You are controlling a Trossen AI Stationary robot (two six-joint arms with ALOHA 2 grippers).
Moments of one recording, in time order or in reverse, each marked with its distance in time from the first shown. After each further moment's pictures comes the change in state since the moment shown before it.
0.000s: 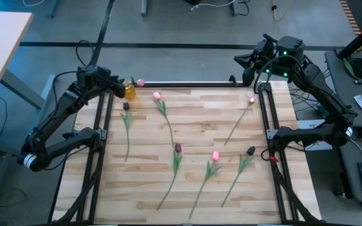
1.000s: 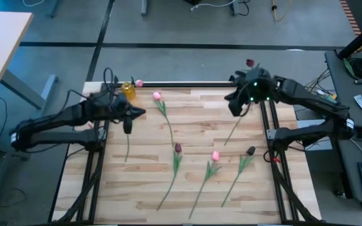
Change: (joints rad) left arm -0.774 -0.087 -0.106 0.155 -0.029 -0.265; right arm 0.340 -0.011 -0.250 -0.212 0.149 0.338
